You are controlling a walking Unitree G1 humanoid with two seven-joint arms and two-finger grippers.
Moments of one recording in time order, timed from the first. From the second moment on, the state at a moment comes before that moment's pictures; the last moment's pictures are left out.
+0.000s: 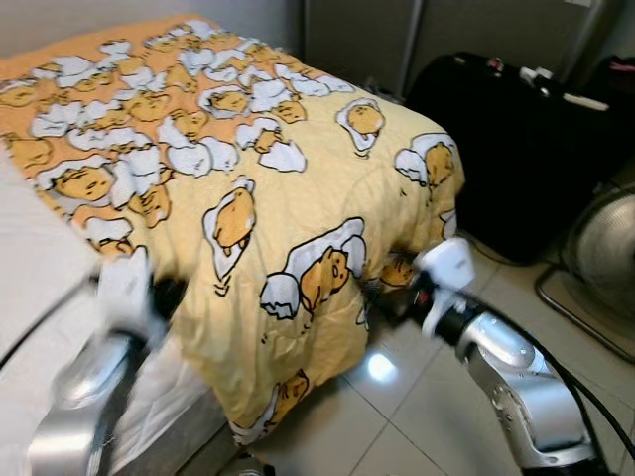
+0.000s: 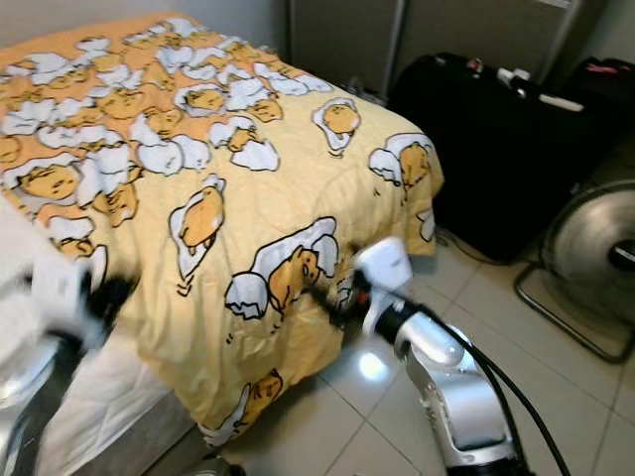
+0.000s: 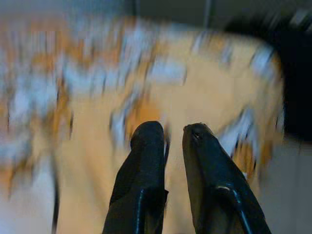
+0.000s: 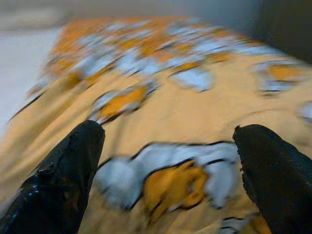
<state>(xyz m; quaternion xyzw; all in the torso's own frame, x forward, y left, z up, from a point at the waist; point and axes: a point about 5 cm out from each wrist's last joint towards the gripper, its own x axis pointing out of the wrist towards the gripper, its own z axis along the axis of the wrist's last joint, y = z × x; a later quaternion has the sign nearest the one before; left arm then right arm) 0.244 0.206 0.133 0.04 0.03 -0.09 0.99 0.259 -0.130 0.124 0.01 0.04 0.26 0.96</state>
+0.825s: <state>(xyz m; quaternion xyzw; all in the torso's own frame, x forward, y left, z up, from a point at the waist) 0.258 0.147 0.144 0.07 -0.03 -0.17 0.98 0.237 -0.155 0.103 0.04 0.06 0.11 0.99</state>
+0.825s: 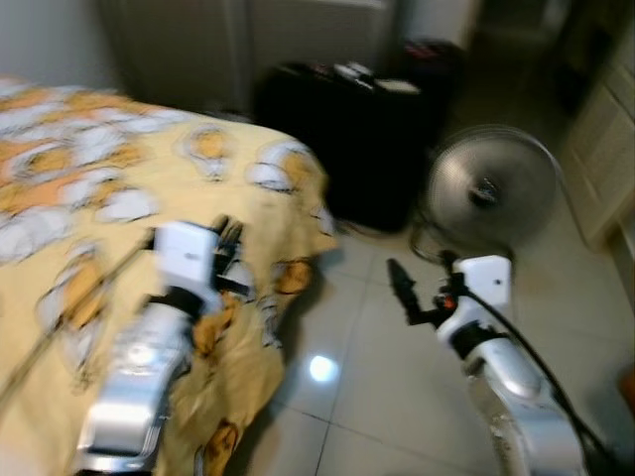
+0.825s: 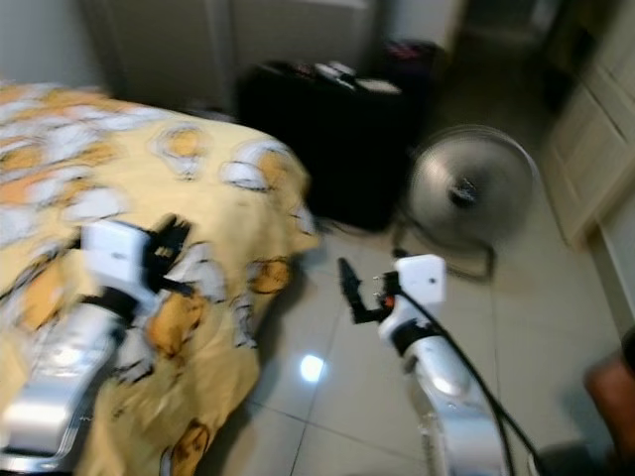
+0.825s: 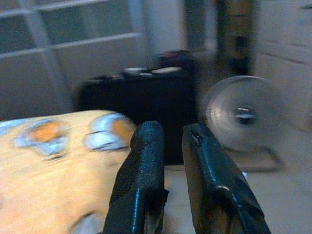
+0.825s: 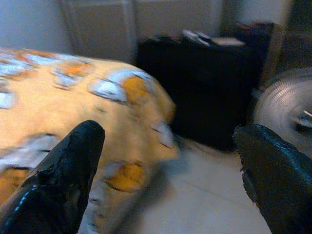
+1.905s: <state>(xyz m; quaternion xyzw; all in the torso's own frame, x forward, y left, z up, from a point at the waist) 0.250 0.190 0.113 0.08 -0.02 -0.07 0.99 0.238 -0.179 0.095 -0.06 0.00 0.01 1.00</state>
